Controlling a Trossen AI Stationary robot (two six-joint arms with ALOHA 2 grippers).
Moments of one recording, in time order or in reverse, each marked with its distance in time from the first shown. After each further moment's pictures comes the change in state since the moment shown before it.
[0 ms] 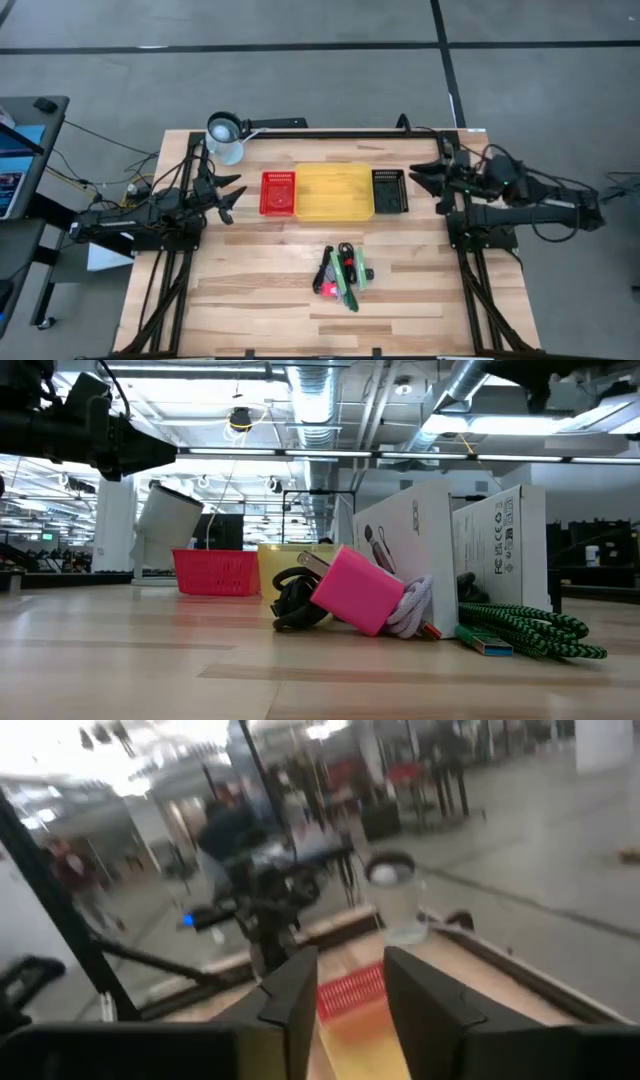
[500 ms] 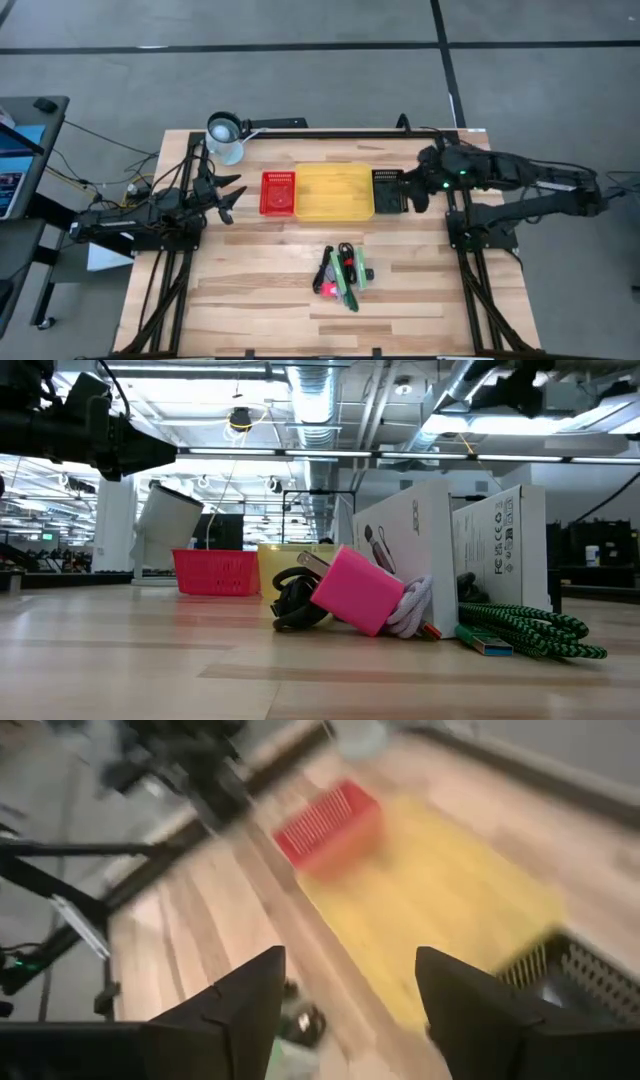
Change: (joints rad) left arm 0.000 0.000 0.000 0.000 0.000 0.000; right arm 0.001 0.390 0.356 -0.552 -0.063 0.302
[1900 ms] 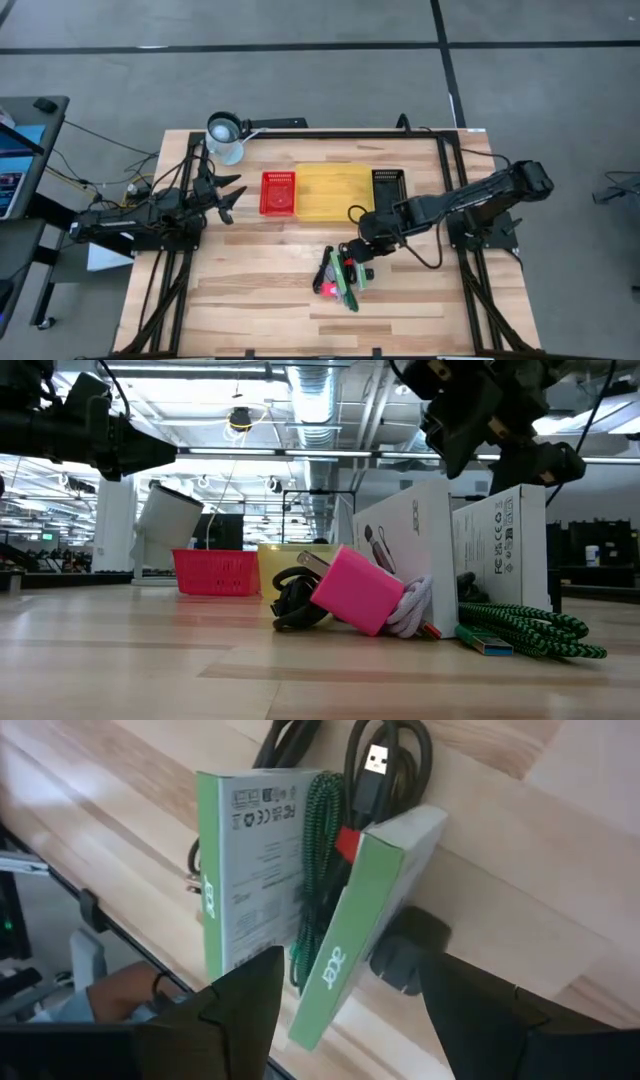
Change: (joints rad) left arm 0.000 0.000 0.000 0.000 0.000 0.000; right arm 0.314 0.650 0.009 0.206 -0.275 0.791
